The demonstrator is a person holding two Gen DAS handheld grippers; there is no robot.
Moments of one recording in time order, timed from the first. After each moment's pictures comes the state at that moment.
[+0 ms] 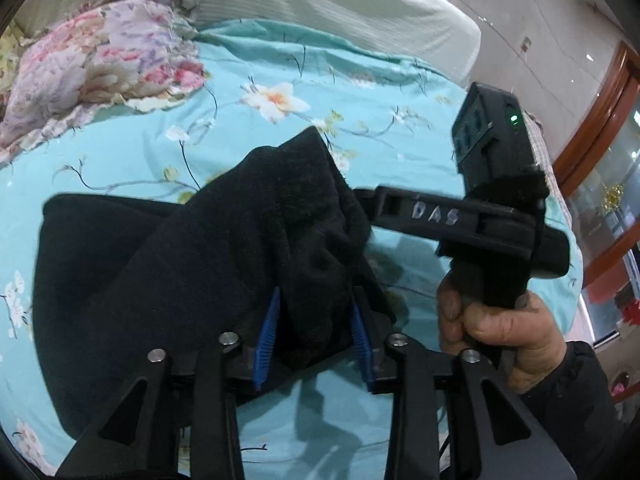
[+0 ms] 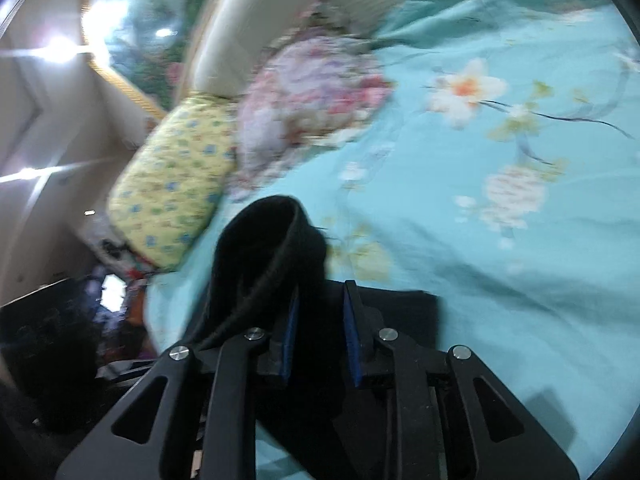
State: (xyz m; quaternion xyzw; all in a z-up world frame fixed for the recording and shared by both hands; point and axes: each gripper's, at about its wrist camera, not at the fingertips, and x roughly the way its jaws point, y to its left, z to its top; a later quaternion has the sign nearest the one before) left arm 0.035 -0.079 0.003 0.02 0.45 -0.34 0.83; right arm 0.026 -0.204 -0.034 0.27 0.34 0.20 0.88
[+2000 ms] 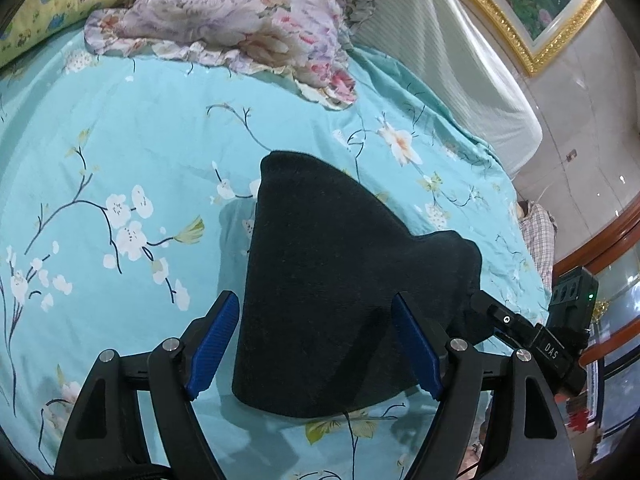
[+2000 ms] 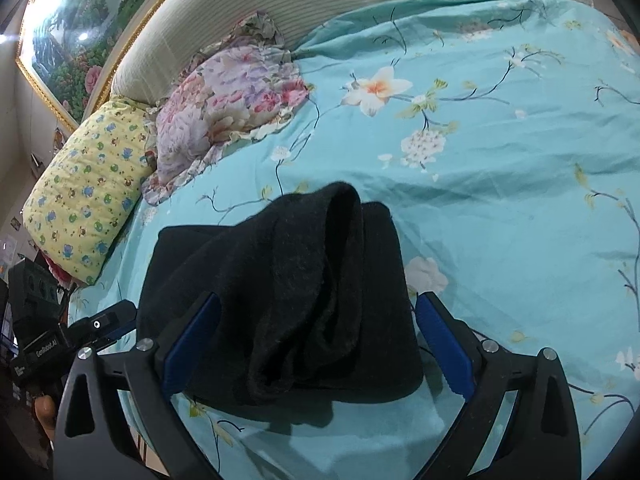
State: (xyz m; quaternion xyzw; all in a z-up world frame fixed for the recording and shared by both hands) left arm 0.076 0.091 -0.011 -0.16 0.47 -0.25 0.83; right arm -0.043 -0.149 -0.022 0.24 0.36 0.00 0.90
